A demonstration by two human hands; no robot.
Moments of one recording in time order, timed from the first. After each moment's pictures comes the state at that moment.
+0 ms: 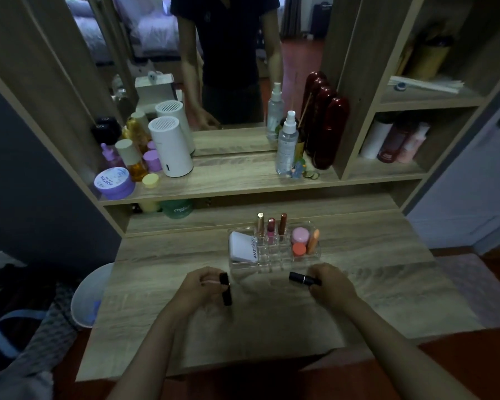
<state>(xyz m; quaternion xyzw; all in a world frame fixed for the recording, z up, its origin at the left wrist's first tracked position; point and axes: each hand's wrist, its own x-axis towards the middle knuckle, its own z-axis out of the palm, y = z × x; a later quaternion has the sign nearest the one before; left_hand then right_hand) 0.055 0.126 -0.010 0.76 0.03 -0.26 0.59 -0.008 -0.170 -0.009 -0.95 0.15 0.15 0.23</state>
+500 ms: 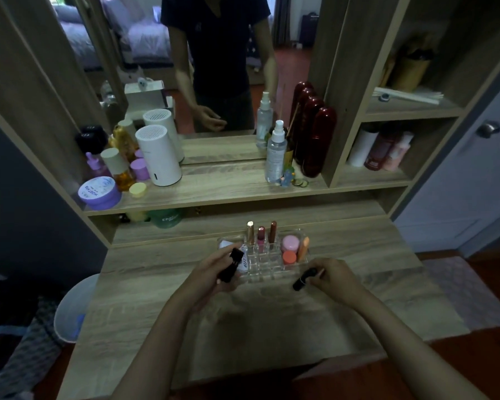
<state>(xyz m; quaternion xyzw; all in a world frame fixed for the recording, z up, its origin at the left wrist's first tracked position) 0.073 0.077 0.027 0.64 -0.02 -0.31 0.71 -0.005 -0.192 0.038 -0.95 0.11 0.09 0.29</state>
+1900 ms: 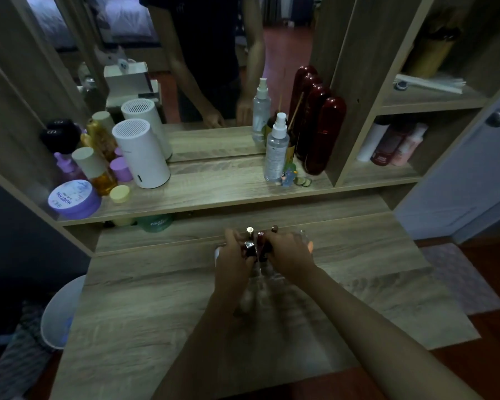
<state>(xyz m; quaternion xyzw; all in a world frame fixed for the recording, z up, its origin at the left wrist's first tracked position) 0.106 0.002 0.004 0.89 -0.06 -0.02 0.45 0.083 -0.120 0.047 -0.99 0.05 0.05 0.13</state>
